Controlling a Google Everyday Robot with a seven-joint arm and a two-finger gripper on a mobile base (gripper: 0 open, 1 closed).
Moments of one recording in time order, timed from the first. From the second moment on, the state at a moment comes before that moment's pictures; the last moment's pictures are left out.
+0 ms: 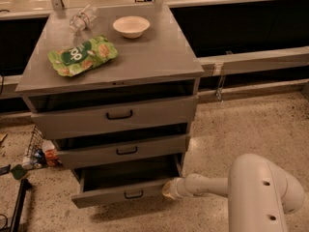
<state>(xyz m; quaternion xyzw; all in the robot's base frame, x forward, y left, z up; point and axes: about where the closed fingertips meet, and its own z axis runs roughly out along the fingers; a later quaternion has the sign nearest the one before) 0.578 -0.056 0.170 -0.65 0.70 0.10 0.29</state>
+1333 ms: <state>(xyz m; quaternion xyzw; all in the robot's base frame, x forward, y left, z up) 0.672 -0.081 0.147 -0.64 0.68 0.09 0.36</state>
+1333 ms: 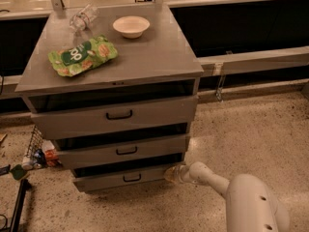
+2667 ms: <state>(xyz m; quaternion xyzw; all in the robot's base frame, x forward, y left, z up) 0.611 -0.049 0.198 -0.56 0.70 0.22 0.40</state>
